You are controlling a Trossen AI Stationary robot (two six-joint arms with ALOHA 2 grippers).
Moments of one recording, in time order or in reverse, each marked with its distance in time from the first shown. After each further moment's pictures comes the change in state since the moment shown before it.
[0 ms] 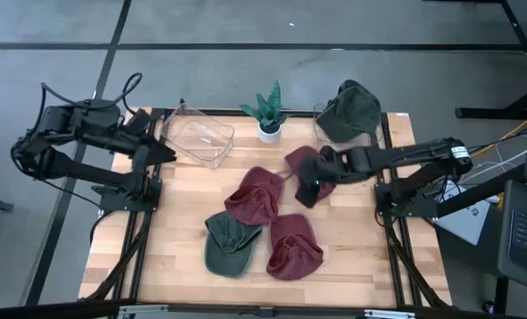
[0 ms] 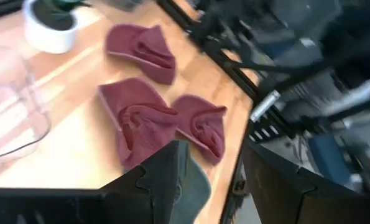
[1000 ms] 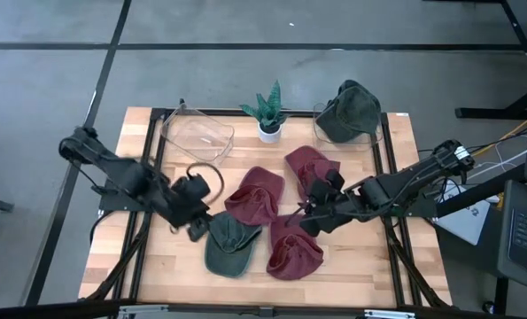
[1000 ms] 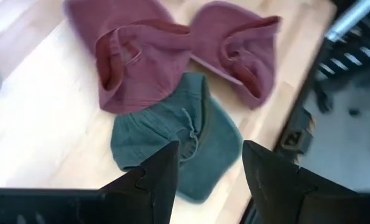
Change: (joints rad) left arm -0.604 0.499 -0.001 0.021 -0.368 -0.358; right arm 0.304 0.000 0.001 0.068 0.241 0.252
